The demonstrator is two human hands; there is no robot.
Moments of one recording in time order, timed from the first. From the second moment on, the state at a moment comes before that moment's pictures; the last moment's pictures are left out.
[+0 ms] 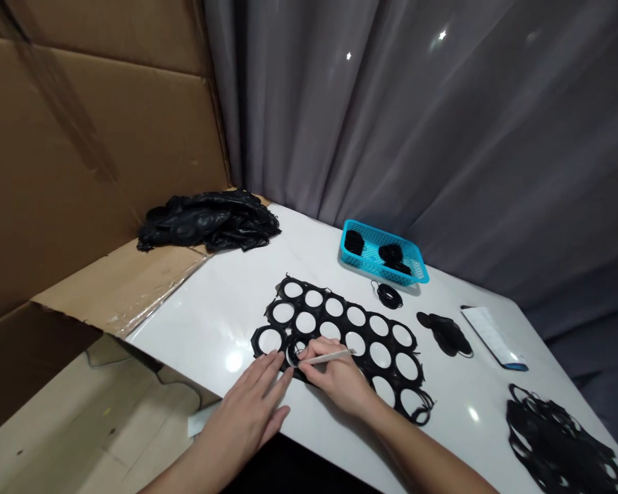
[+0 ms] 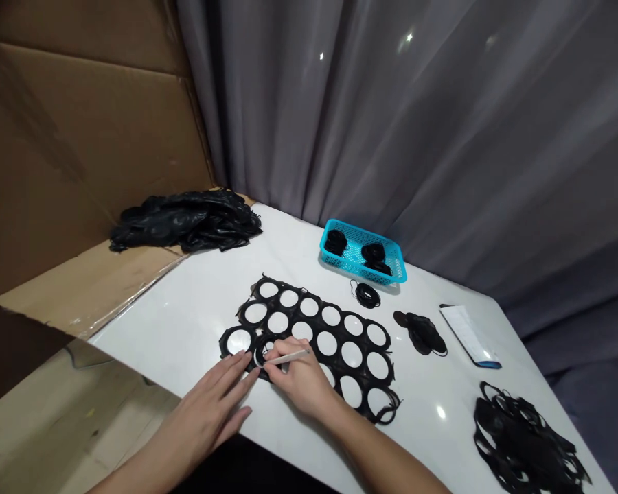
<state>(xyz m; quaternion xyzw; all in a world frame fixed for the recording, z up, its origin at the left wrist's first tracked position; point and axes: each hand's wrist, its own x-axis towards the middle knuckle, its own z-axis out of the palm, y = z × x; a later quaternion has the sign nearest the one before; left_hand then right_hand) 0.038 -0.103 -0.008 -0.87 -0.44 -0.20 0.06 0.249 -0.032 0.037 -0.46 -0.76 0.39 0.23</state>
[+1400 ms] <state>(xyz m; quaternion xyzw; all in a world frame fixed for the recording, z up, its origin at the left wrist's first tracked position) 0.007 -0.110 -0.006 -0.87 -0.44 -0.21 0.08 0.203 -0.011 0.036 -0.40 -0.79 0.40 0.24</state>
